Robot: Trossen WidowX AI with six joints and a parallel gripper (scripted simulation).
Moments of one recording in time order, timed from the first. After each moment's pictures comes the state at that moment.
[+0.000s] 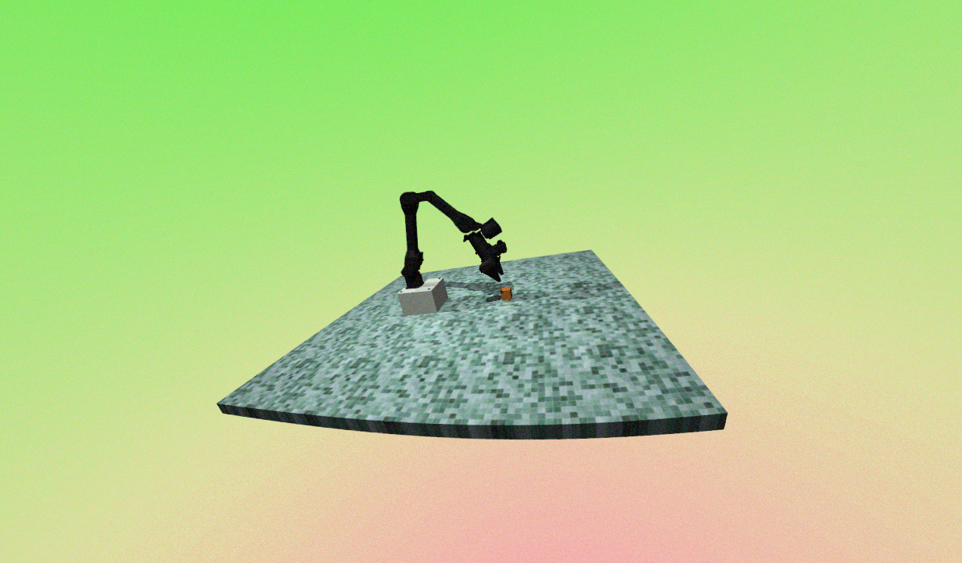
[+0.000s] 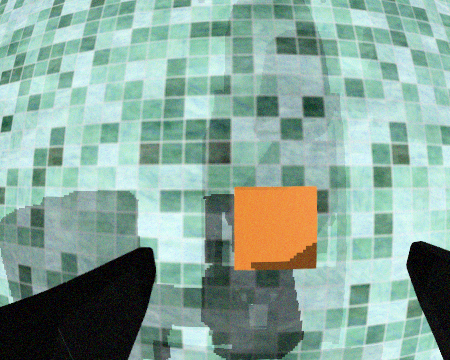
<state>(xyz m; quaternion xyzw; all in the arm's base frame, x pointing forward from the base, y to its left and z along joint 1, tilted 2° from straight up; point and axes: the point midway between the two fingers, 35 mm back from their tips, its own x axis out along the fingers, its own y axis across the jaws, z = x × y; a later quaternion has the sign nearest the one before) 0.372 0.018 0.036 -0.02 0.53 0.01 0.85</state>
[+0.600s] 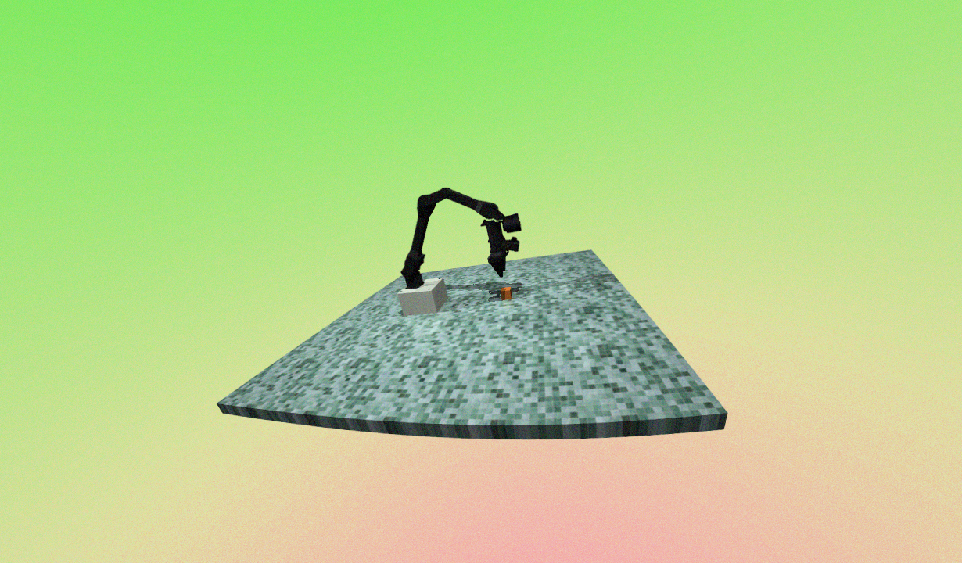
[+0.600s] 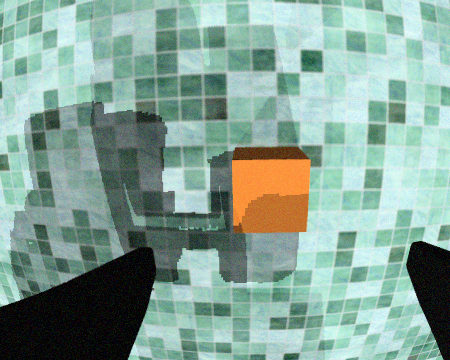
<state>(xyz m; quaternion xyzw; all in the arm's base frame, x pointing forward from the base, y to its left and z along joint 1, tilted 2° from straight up) 0.393 0.018 0.058 -0.02 0.68 0.00 0.73</state>
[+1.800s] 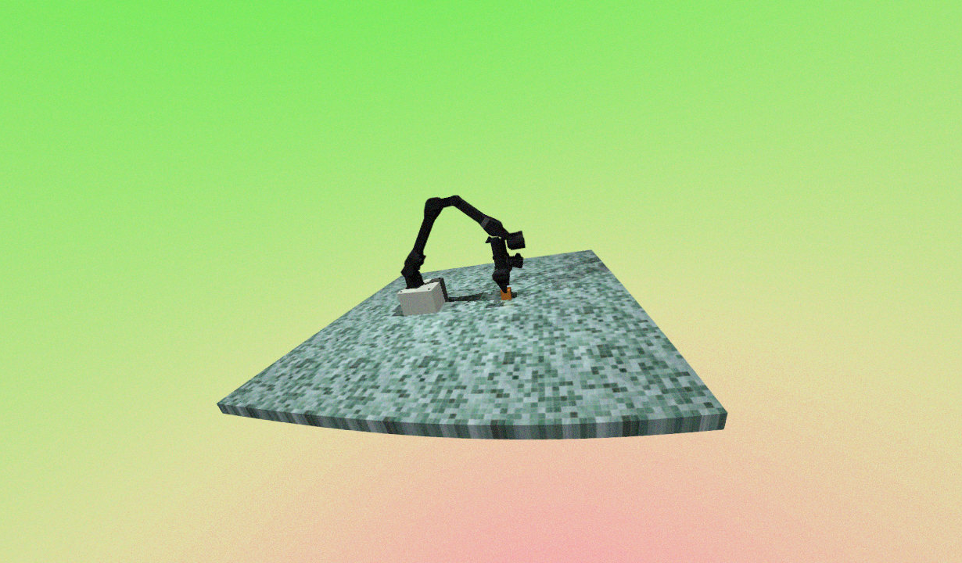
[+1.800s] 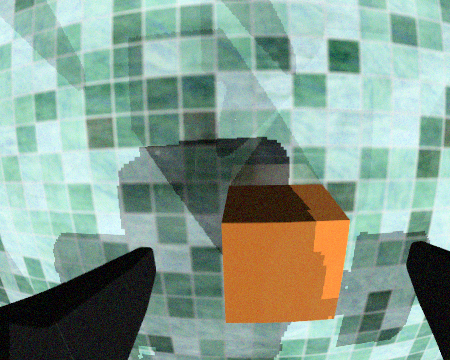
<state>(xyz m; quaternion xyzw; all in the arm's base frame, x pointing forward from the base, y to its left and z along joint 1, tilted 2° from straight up) 0.402 0.017 -0.008 -0.02 0.68 0.00 0.74</state>
